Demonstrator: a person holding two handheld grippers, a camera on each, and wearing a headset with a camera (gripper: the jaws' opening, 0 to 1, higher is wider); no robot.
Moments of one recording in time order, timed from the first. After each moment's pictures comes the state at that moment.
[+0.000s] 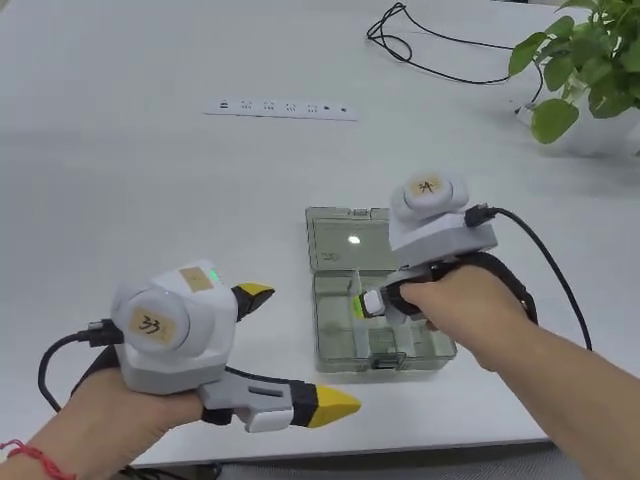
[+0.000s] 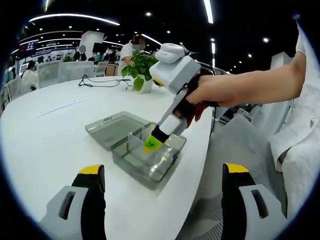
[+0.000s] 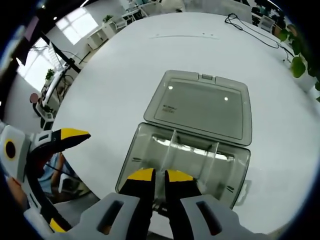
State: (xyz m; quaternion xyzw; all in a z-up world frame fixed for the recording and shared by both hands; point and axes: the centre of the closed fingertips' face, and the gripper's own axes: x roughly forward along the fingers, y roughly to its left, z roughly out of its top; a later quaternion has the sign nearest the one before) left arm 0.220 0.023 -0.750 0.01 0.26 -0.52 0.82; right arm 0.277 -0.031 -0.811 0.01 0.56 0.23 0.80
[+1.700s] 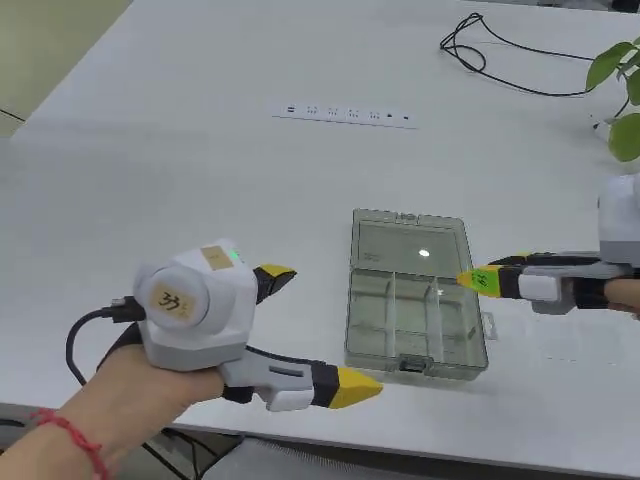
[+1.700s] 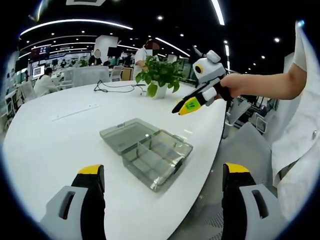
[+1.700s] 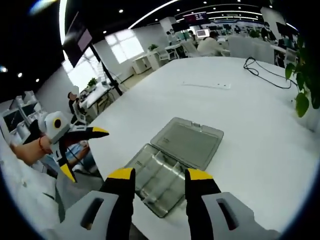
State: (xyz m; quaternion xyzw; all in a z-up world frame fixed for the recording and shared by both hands) left arm 0.220 0.029 -0.724 0.01 0.25 -0.45 0.86; right arm 0.284 -0.108 -0.715 0.01 0.38 0.41 0.83
